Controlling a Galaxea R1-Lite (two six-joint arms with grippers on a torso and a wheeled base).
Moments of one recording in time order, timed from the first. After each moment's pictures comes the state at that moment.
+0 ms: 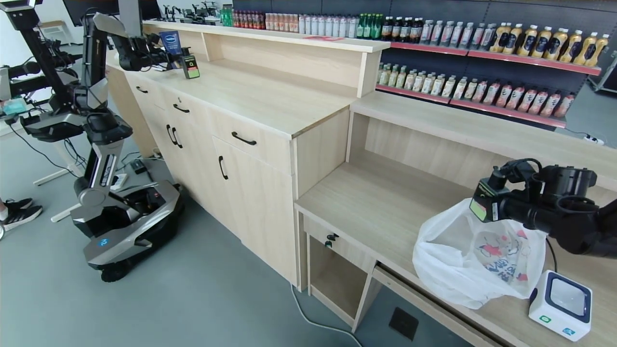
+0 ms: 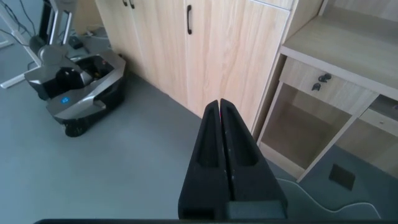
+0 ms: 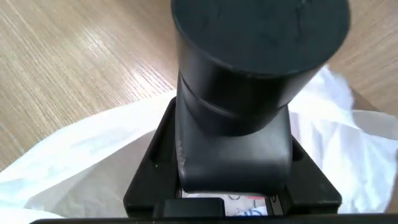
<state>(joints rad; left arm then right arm) 0.00 0.00 0.00 0.00 0.01 0.00 -0.21 2.13 -0.96 -0.85 0.25 -0.31</state>
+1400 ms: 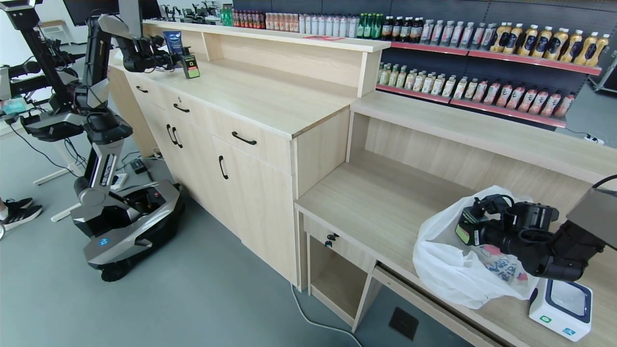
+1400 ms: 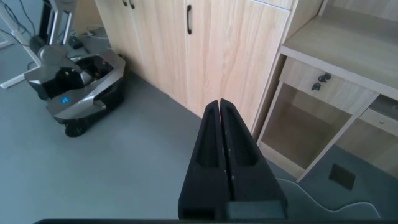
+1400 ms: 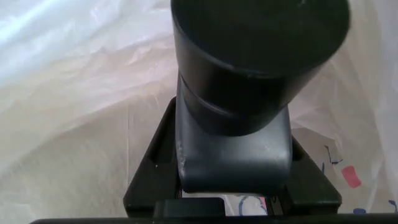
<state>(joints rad) 0.00 0.00 0.00 0.00 0.01 0.01 -0.27 2.50 -1.09 -1.04 0.33 -0.31</state>
